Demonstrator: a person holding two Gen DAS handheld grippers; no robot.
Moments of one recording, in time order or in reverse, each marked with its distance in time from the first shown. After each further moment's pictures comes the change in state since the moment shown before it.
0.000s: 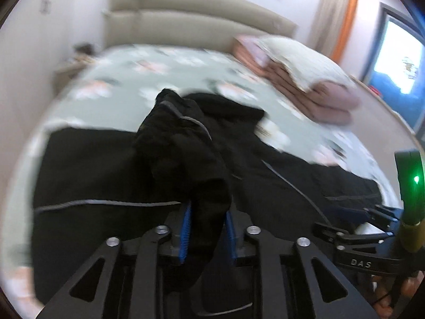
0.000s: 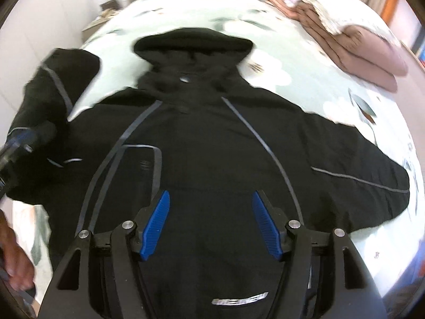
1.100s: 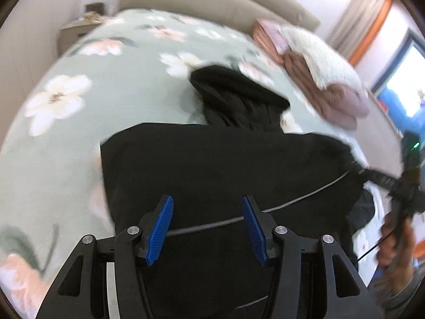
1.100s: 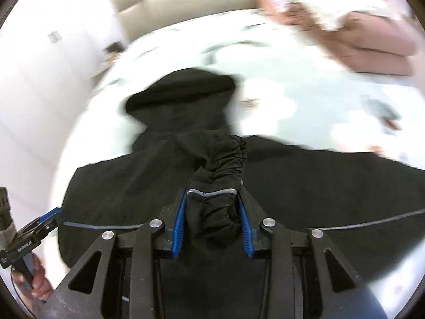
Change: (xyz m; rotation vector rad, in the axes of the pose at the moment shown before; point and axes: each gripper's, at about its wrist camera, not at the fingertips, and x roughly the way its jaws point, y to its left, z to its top) left arm 0.026 0.066 0.004 -0.134 0.151 0.011; right arm -0.002 -0.094 0.062 0.148 -0.140 0.171
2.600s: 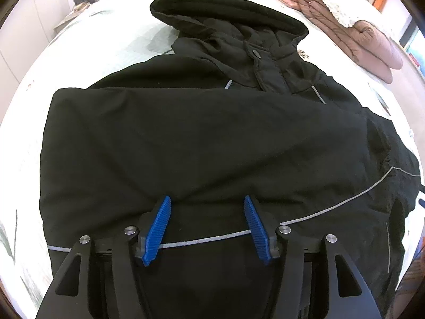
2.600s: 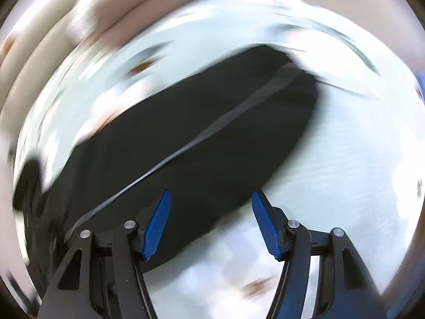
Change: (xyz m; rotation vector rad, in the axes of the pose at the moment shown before) left arm 0.096 -0.068 -0.029 0.077 0.158 0.222; right arm -0.082 -0.405 -0.145 0.723 0.011 -0.295
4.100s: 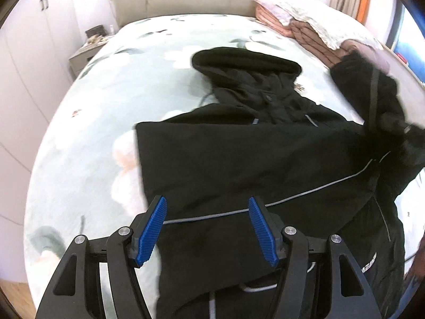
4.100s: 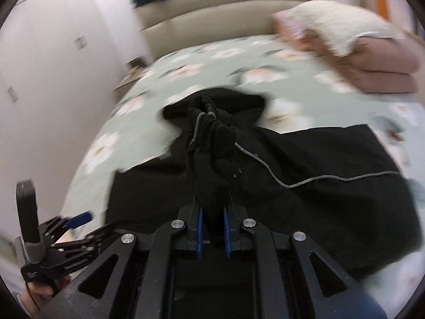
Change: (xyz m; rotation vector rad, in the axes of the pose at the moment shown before) left arm -0.109 0.065 -0.032 0.050 -0.178 0.047; right arm -0.107 0.412 -0.253 -0.787 -0.084 0.494
